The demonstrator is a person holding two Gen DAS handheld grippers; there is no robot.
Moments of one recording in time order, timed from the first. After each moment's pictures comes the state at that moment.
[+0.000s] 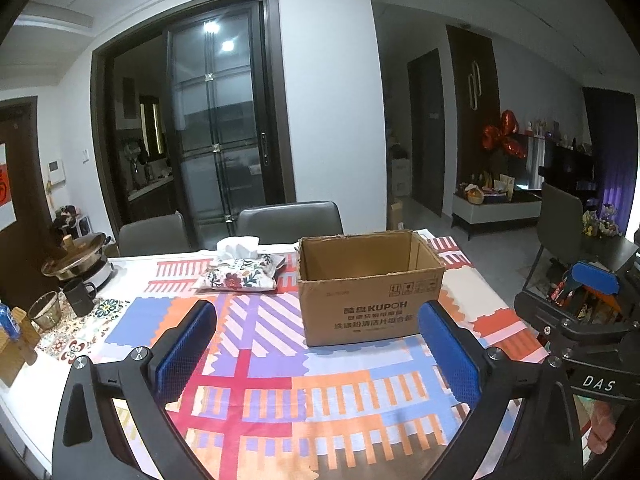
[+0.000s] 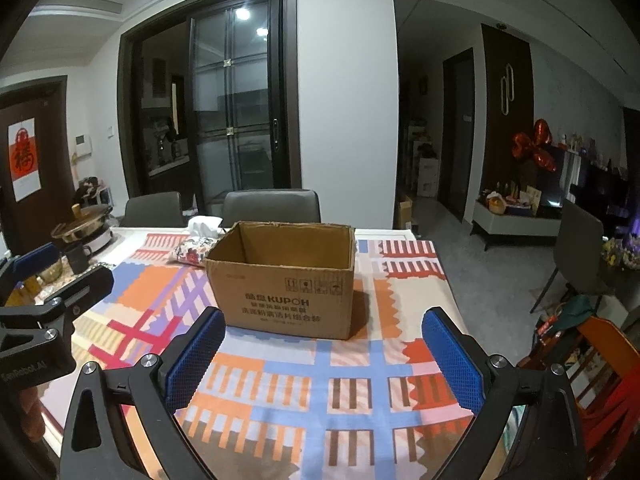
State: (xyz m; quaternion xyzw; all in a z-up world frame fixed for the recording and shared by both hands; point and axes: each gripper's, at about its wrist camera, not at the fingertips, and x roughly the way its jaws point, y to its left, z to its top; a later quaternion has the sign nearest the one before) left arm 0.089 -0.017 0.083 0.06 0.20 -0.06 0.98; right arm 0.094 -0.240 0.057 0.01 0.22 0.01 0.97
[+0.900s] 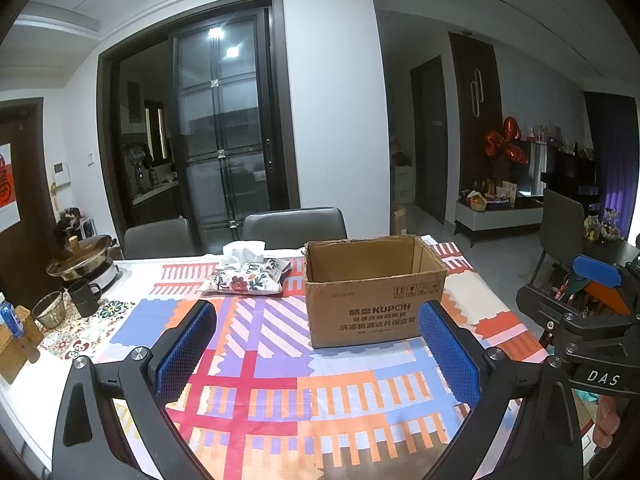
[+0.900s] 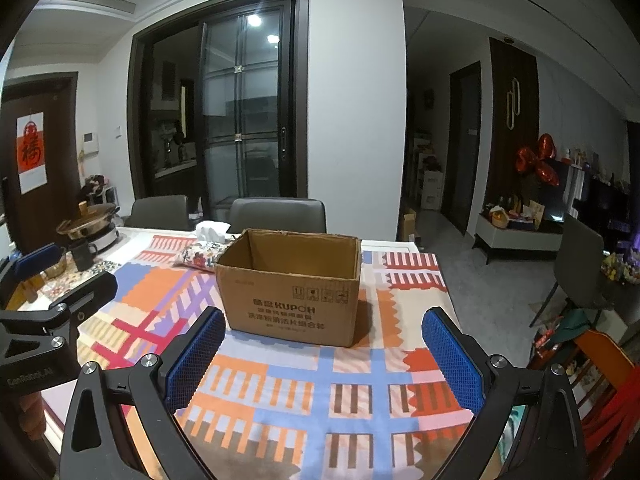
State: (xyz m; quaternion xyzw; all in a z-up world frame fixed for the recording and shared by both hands) left arm 0.076 -0.010 0.085 0.05 0.19 -0.05 0.98; right arm 0.084 -0.230 0.060 -0.01 0.21 0.02 0.98
